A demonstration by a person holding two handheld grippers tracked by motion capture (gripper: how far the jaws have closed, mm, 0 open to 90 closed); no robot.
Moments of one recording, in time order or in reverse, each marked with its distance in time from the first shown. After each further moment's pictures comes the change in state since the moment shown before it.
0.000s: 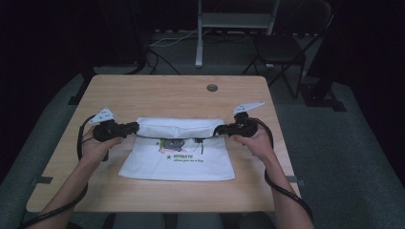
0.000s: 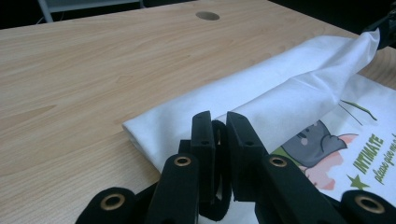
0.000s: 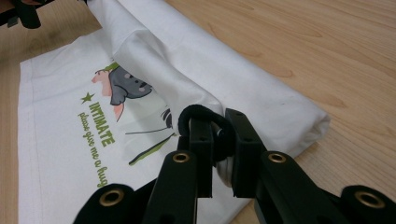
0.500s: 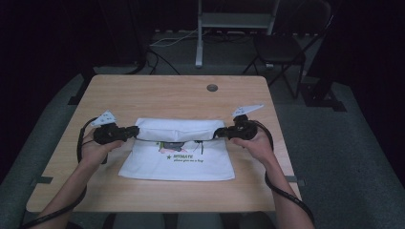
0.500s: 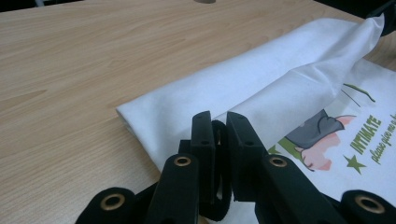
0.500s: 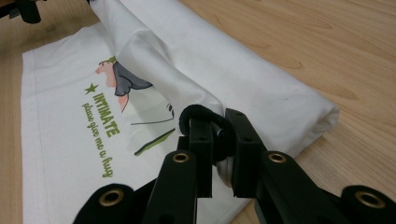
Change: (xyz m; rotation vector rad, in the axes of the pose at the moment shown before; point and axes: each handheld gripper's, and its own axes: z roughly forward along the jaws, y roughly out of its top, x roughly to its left) left arm -0.004 -0.006 0.000 0.046 -0.011 0.014; right arm 0.005 -0.006 0.001 0.012 0.007 -0.006
